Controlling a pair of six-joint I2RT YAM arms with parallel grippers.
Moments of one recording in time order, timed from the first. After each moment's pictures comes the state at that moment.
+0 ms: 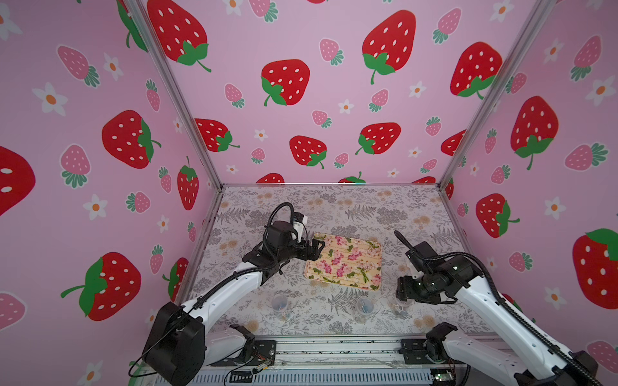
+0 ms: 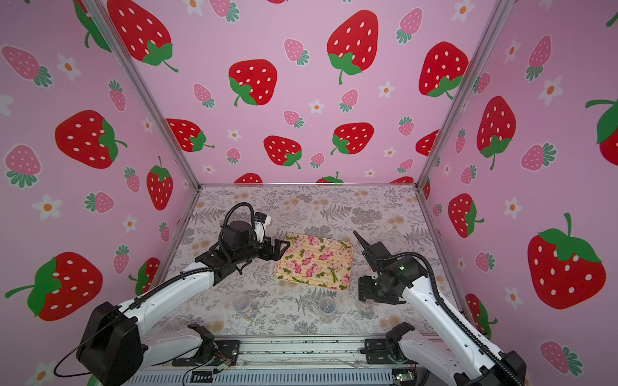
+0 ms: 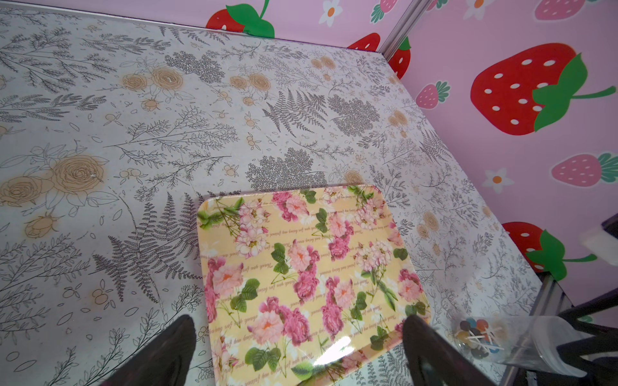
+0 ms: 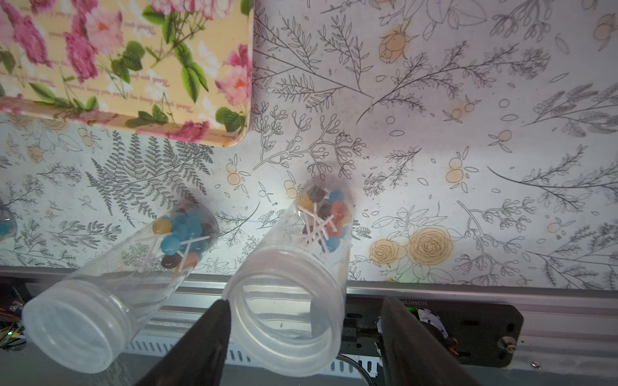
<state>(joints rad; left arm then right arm) -0.50 1.24 0.78 -0.11 0.25 -0.32 0.62 0.96 0.87 -1.29 -0.05 0.56</state>
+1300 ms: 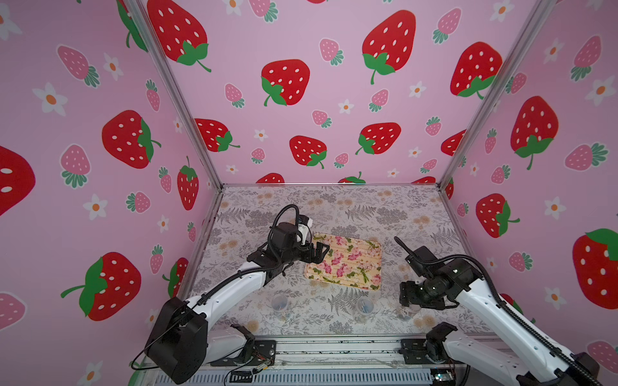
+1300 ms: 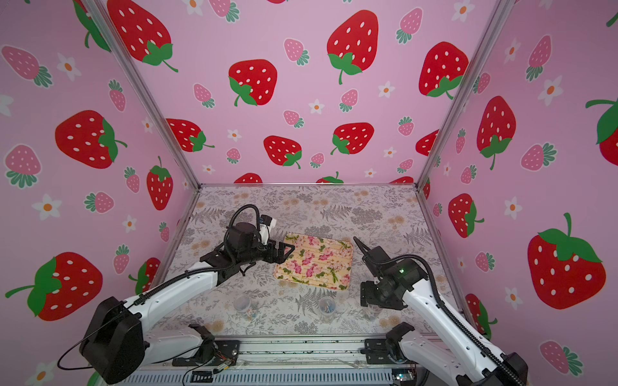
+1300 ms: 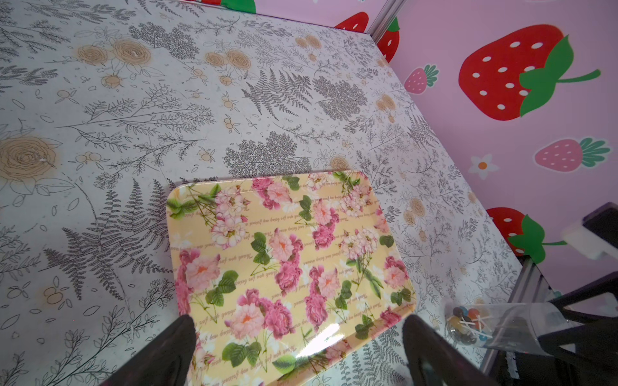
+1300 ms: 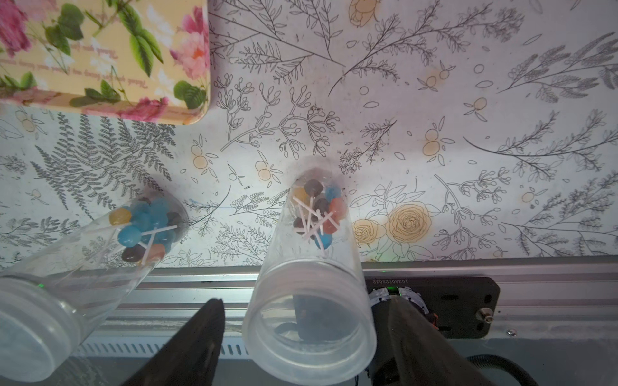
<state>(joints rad) -0.54 1.27 0.78 -0.10 0.27 -0.34 0.64 0.93 0.84 -1.36 0.00 0.59</state>
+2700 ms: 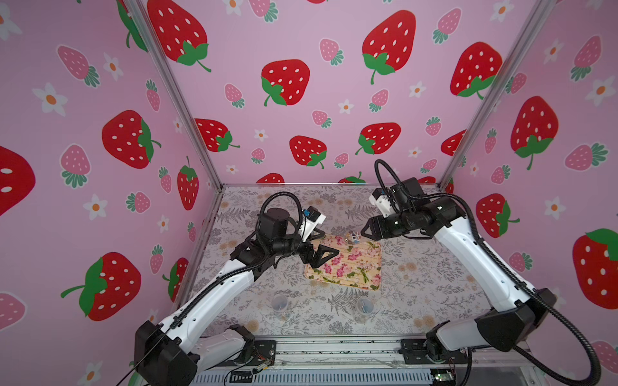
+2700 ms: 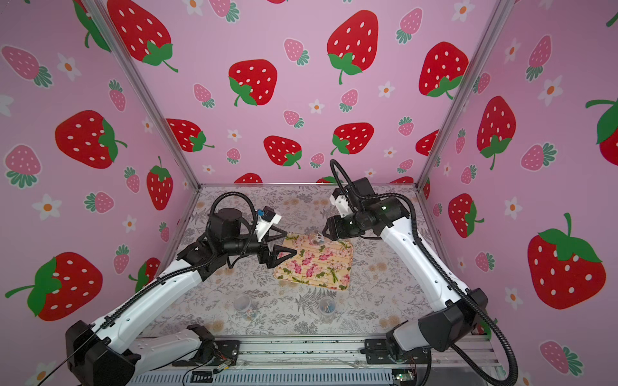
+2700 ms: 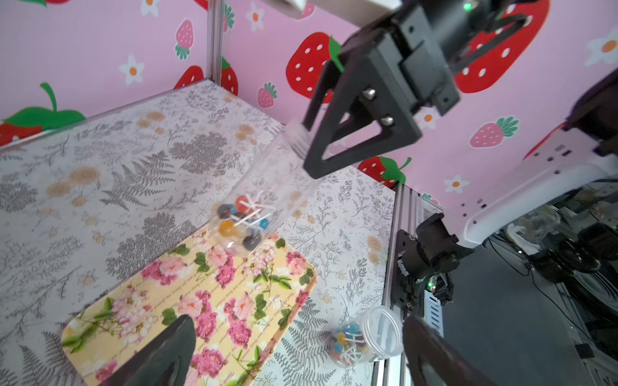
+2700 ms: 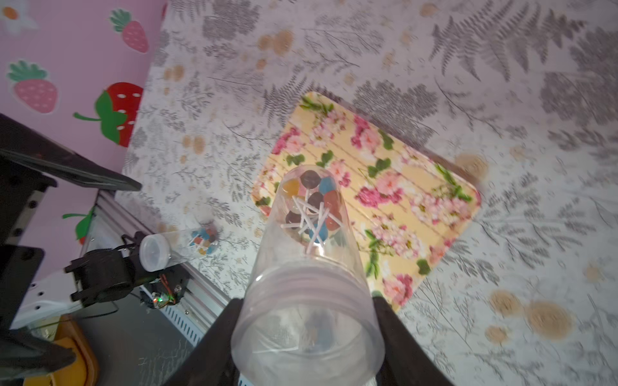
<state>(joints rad) -0.52 1.14 1.02 -0.33 0.72 0.04 0.60 1.47 1.64 -1.12 -0.39 0.19</state>
